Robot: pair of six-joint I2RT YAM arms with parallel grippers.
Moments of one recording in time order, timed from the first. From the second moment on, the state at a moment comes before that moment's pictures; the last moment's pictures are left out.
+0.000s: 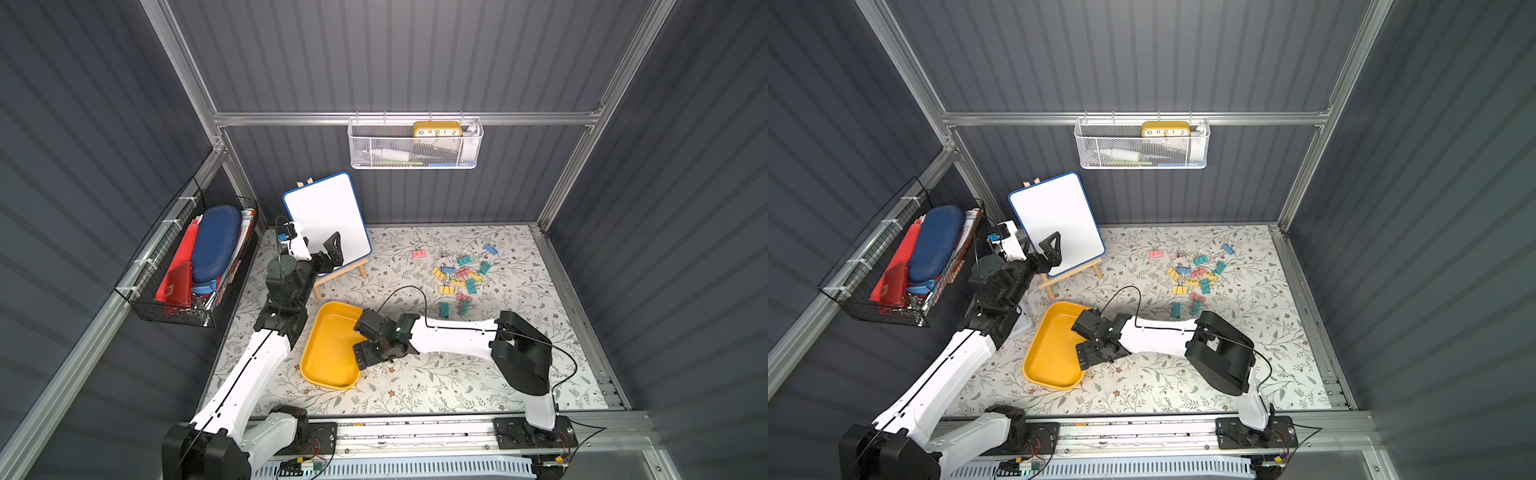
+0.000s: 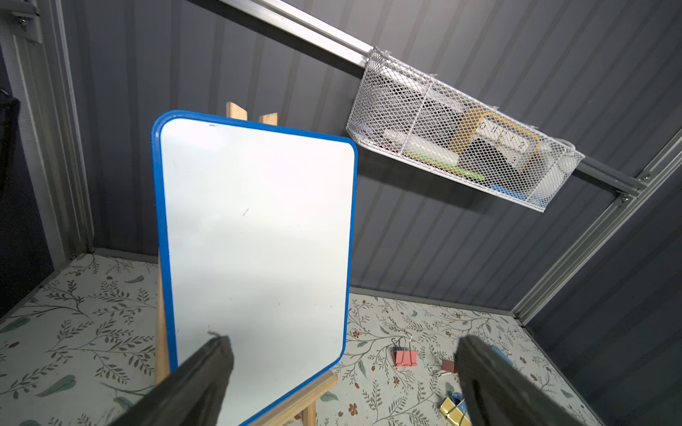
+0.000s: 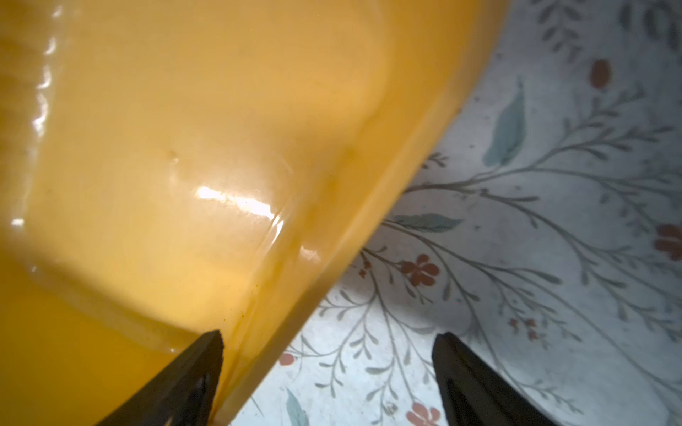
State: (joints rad) left arm -0.22 1.09 0.84 0.25 0.04 -0.29; right arm 1.11 1.97 1.39 -0.55 0.00 0.73
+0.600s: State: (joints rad) left arm -0.22 1.17 0.85 0.29 0.26 -0.22; right arm 0.81 1.61 1.02 -0.61 0.03 0.66
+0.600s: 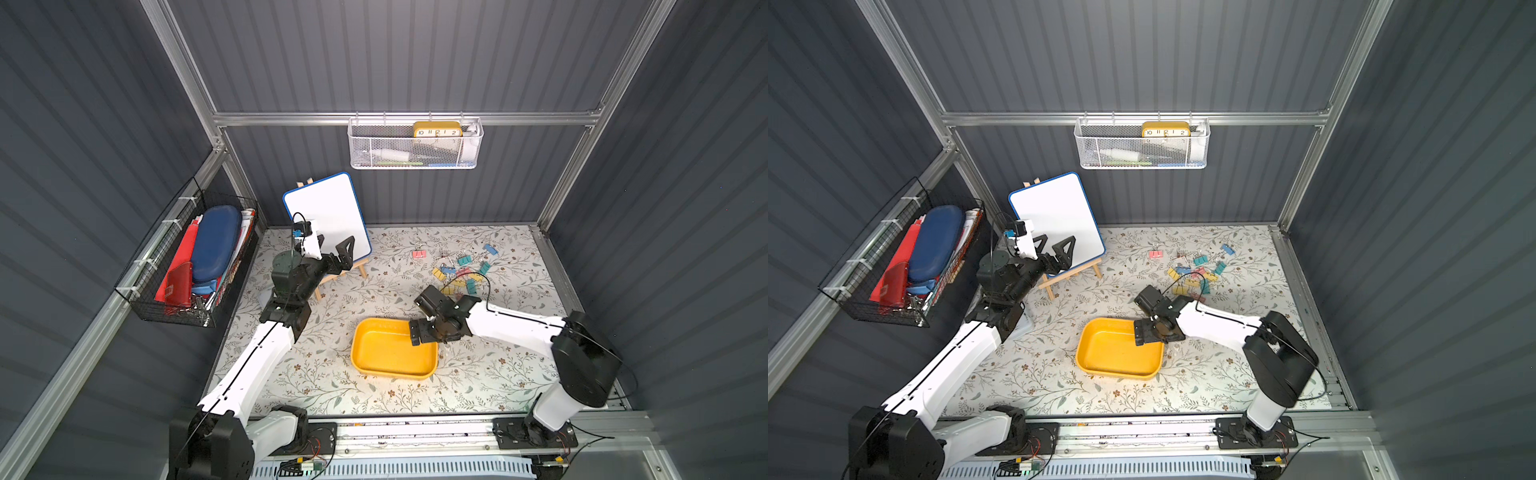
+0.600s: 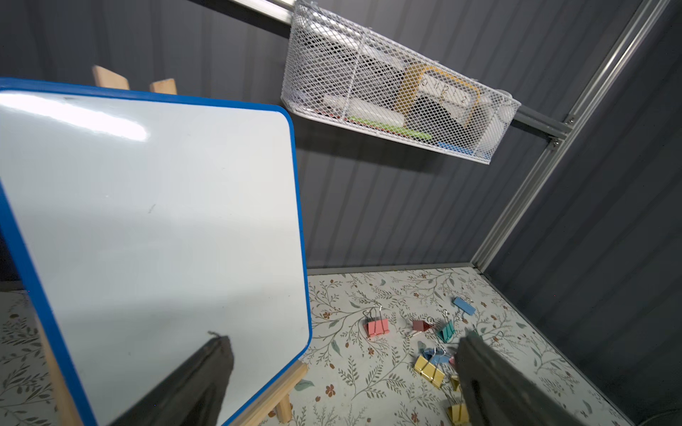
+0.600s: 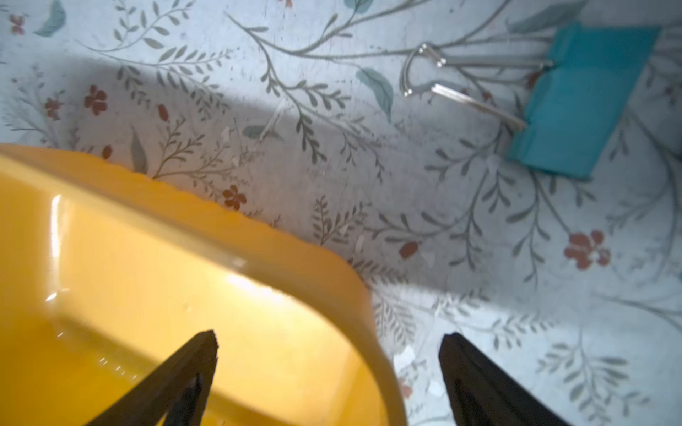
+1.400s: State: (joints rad) left arm -0.32 1.34 0.78 0.50 0.31 -0.33; right arm 0.86 1.34 0.76 -0.56 0.13 0.87
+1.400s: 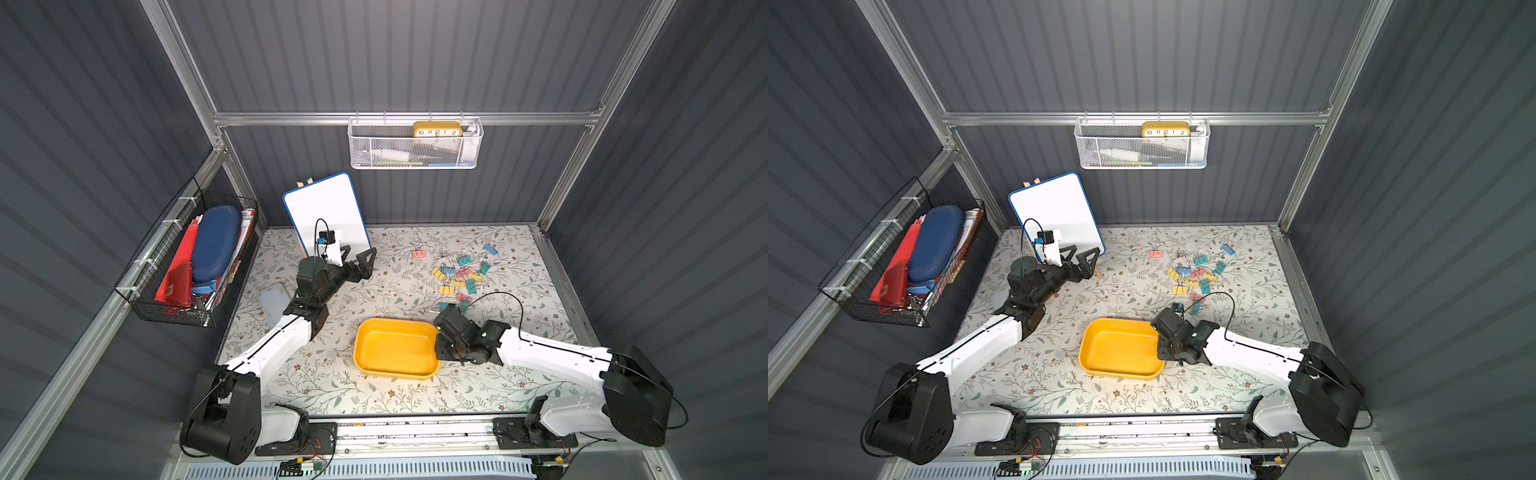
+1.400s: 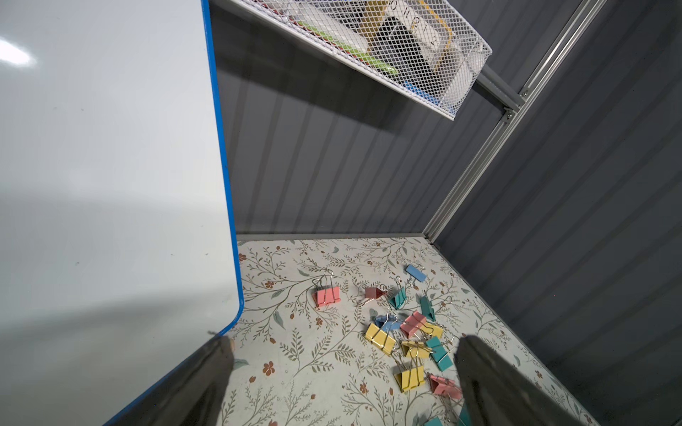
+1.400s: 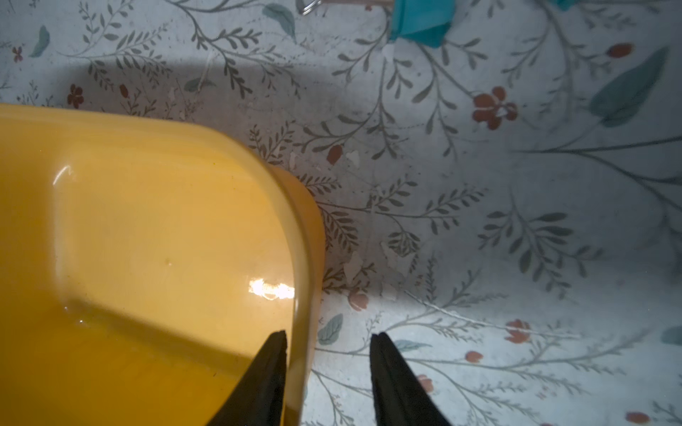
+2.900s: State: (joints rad) left arm -0.34 1.36 0.82 0.46 0.29 -0.34; right arm 0.52 1.88 1.20 -0.58 0.13 0.73
